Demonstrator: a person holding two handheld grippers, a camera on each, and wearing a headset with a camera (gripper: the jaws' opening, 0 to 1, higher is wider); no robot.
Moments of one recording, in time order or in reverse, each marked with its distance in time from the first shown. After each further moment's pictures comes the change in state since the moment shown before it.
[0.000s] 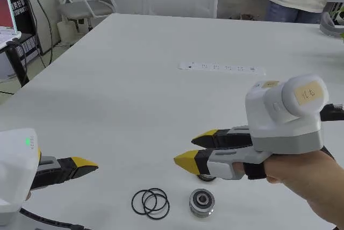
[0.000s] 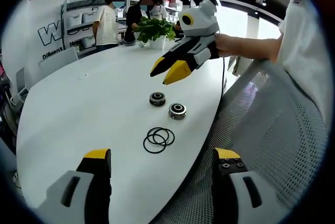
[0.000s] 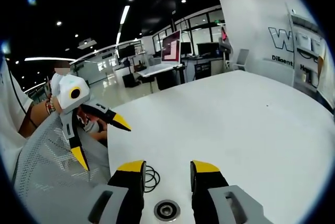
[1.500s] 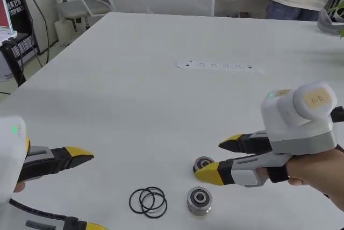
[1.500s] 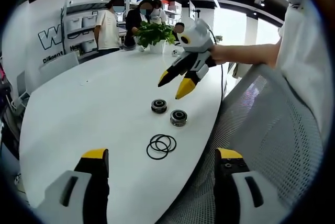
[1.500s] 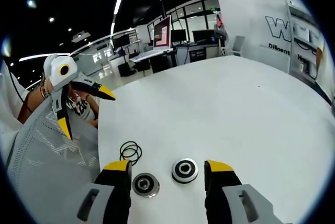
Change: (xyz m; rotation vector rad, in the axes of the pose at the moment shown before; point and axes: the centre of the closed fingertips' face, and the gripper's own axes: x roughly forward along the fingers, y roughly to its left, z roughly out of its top) left arm -0.007 0.005 0.017 0.023 -0.025 0.007; right arm -0.014 -0.036 -0.044 0.039 0.102 -0.022
